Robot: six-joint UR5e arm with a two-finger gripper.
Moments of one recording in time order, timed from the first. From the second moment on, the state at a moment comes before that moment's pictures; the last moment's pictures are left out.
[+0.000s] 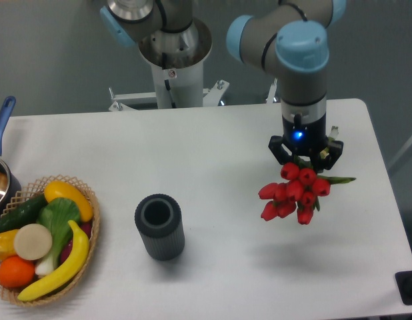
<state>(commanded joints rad) 2.65 -1.86 -1.68 -0.88 1.61 0.98</state>
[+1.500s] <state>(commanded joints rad) 2.63 -2.05 -1.64 -0.86 1.60 1.03</state>
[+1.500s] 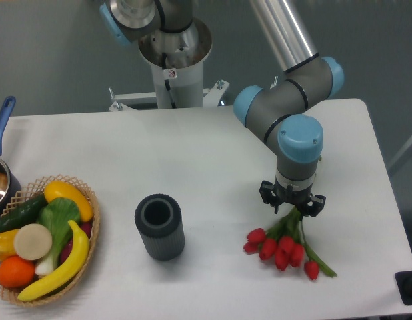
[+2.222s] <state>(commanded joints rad) 2.78 -1.72 -1.62 -1.00 1.45 1.28</state>
